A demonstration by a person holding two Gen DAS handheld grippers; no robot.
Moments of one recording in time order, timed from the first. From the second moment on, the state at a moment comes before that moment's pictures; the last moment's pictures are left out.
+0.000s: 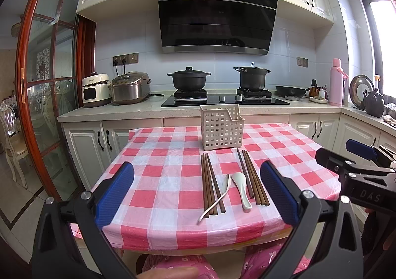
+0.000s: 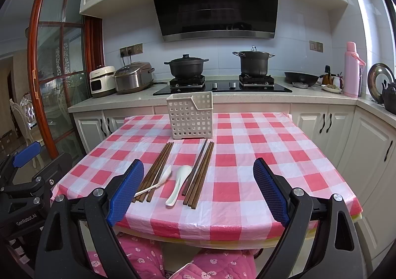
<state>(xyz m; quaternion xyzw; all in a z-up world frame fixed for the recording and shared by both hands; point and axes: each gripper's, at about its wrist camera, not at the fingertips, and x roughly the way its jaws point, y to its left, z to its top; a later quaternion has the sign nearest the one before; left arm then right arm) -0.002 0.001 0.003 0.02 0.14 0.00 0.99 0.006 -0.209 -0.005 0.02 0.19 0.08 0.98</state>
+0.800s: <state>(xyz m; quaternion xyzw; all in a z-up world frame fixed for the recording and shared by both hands) -0.001 0.001 0.003 0.02 0.14 0.00 0.99 0.005 -0.207 -0.005 0.02 0.19 0.08 0.98</state>
